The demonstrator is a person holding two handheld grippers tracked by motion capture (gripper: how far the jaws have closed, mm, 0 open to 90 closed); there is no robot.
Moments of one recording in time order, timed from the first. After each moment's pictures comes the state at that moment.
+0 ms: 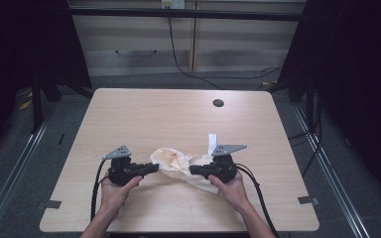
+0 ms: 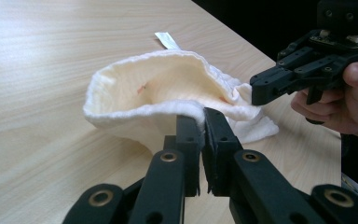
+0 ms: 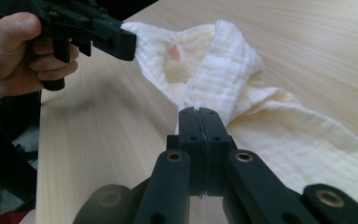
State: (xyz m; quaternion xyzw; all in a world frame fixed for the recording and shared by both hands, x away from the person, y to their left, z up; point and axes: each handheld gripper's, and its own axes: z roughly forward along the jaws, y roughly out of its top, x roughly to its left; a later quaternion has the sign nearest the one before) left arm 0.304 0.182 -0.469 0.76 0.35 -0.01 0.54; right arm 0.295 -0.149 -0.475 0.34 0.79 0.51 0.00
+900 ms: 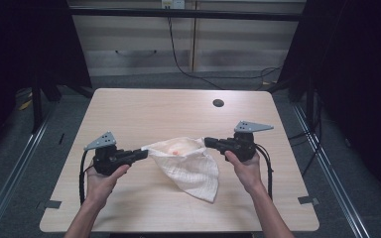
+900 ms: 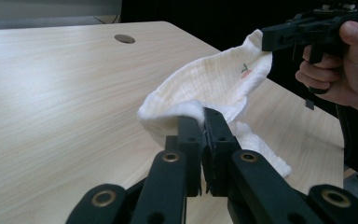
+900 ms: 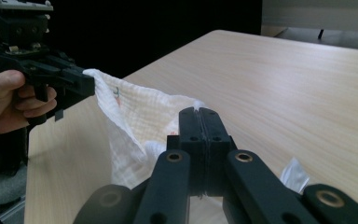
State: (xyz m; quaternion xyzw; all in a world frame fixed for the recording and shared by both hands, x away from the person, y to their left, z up) left arm 0.313 0.206 -0.422 0.76 0.32 0.04 0.57; right arm 0.317 -0.190 -0.411 0.35 0.74 0.57 0.08
